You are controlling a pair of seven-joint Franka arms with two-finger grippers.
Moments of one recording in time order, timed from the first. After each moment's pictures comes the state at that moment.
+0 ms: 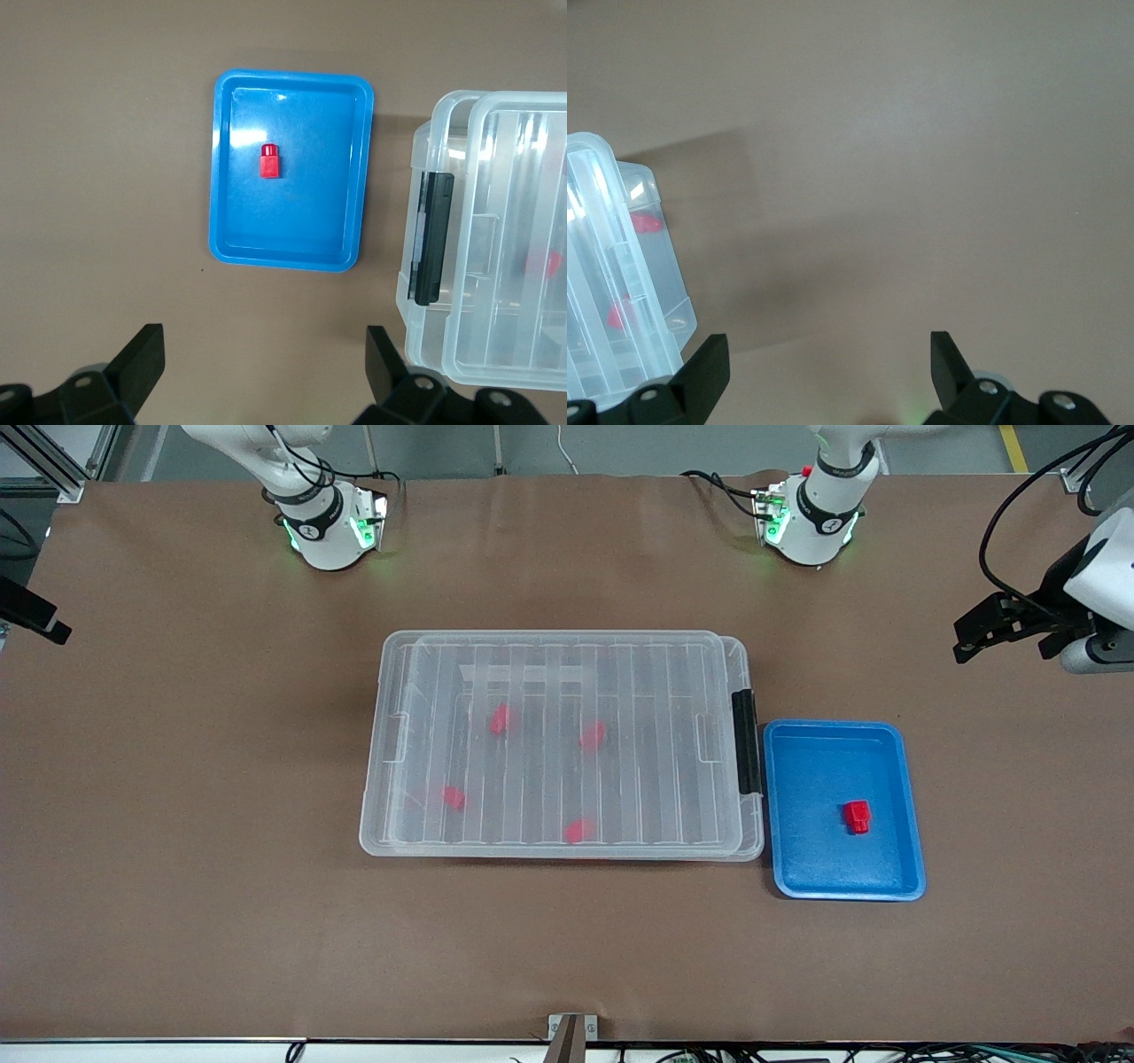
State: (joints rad) left arm 0.00 0.02 -0.13 -1.48 0.03 1.51 -0.14; right arm -0.04 -0.03 -0.08 -1.48 0.00 1.44 0.11
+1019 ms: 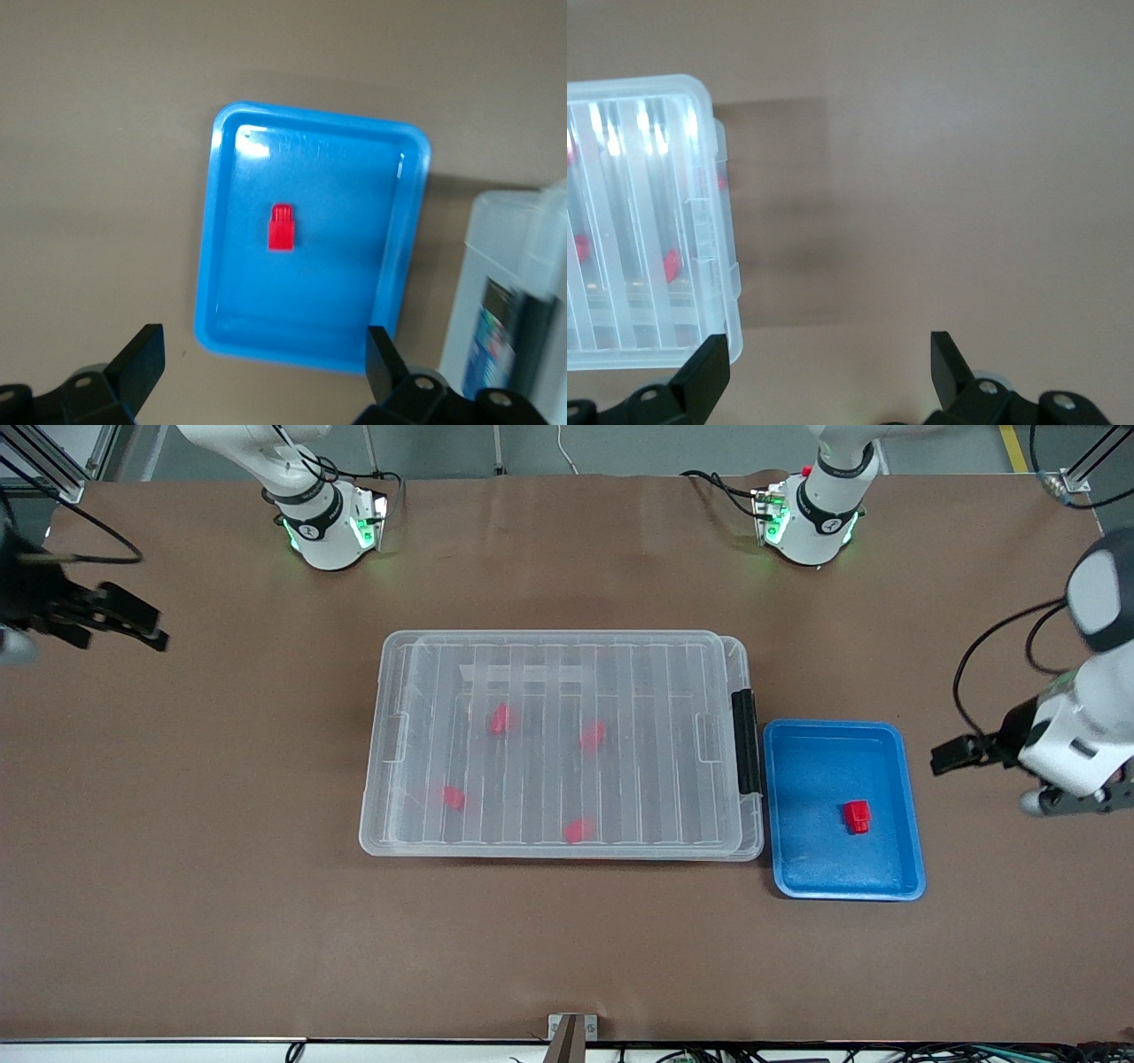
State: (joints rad) left arm 0.08 0.31 -0.12 -1.58 0.04 1.89 -0.13; right arm 0.14 0.04 -0.05 -1.49 0.05 1.47 0.12
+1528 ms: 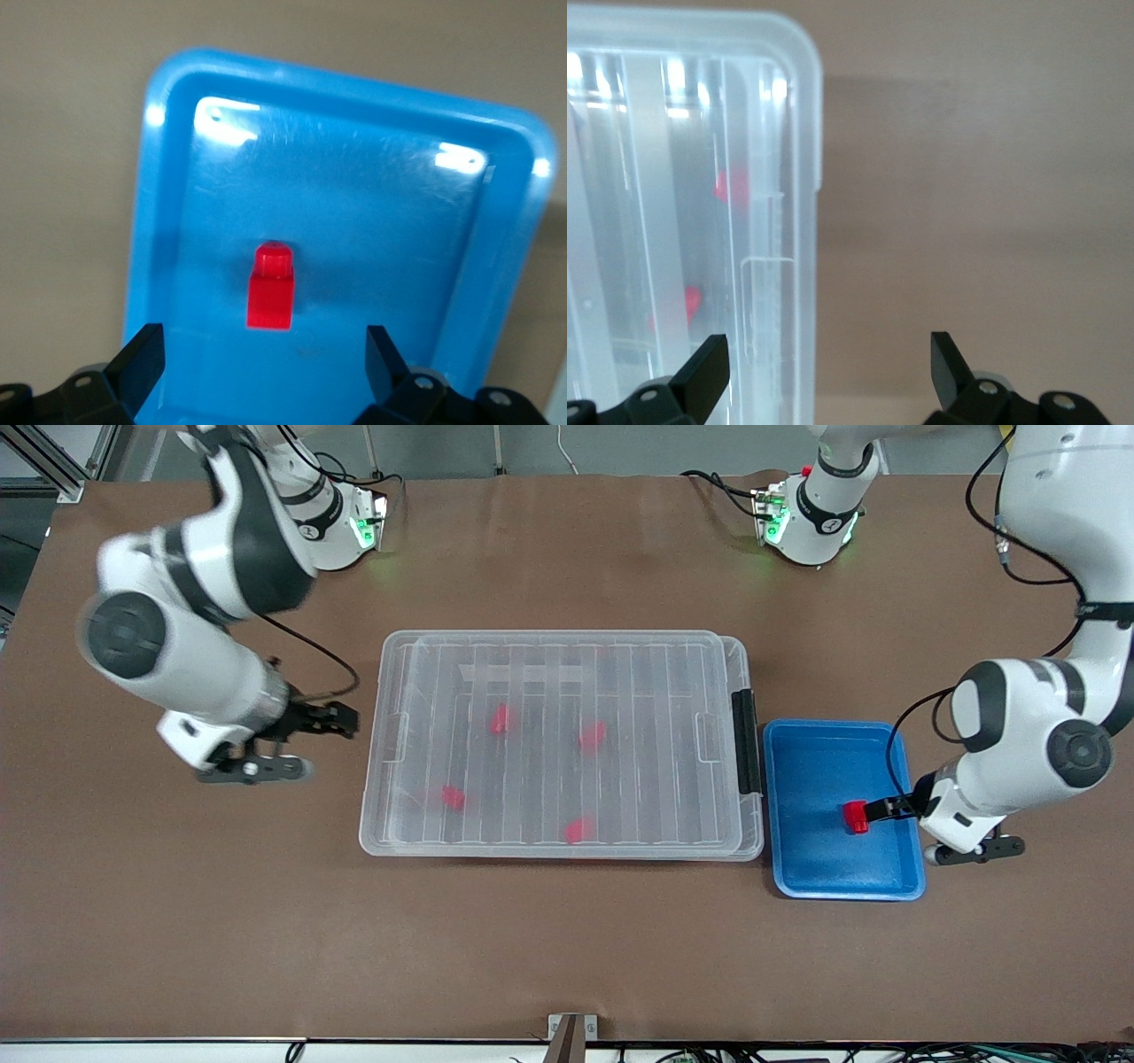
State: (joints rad) left arm 0.09 0.53 -0.12 -1.74 0.04 2.21 -0.18; right arm 0.36 0.27 -0.05 -1.70 0.04 1.85 0.26
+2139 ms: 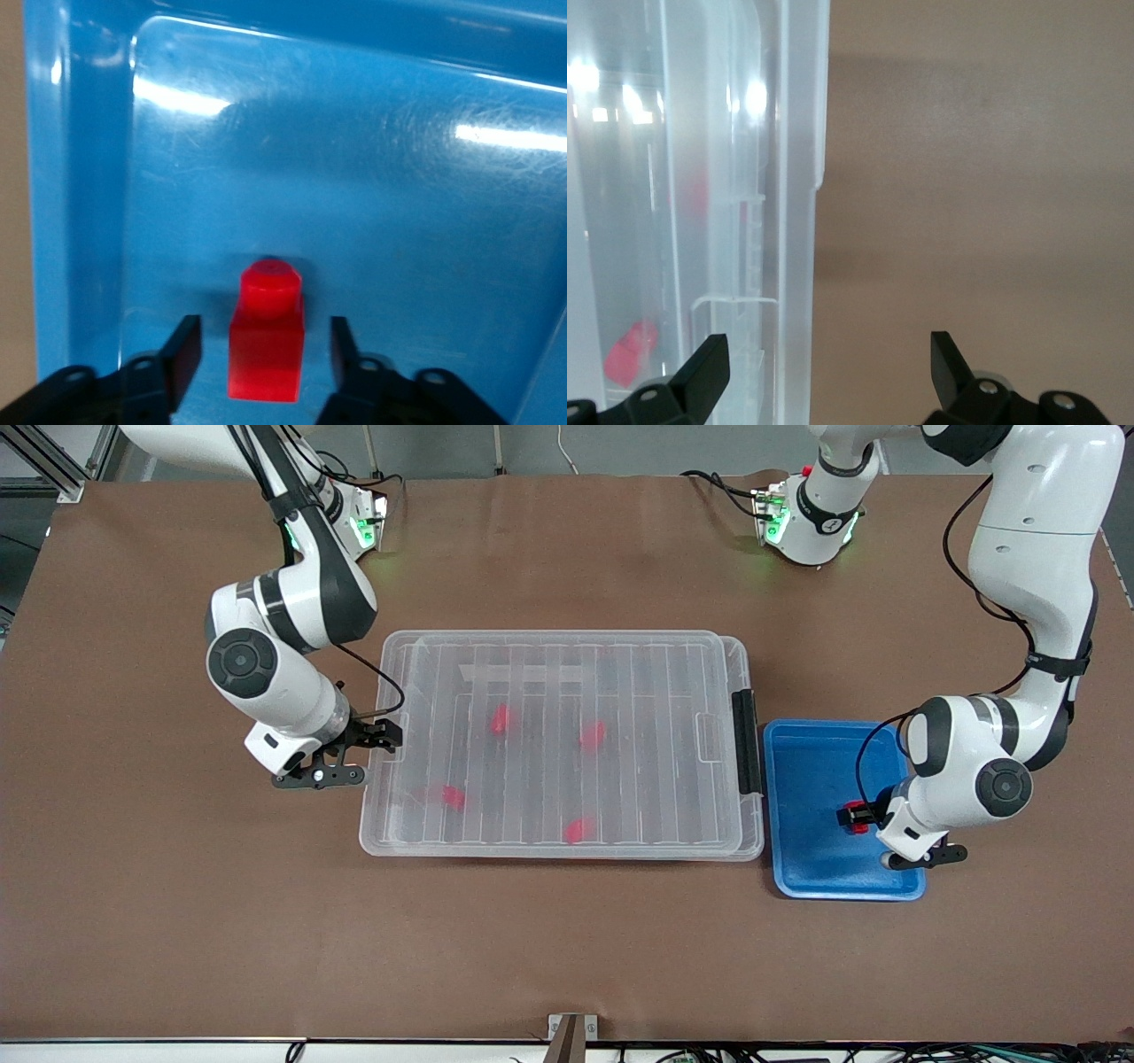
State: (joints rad) left arm 0.08 0.65 -0.12 -1.74 0.07 2.28 -0.18; right arm 0.39 0.26 -0.05 -1.91 0.02 2.11 0.26
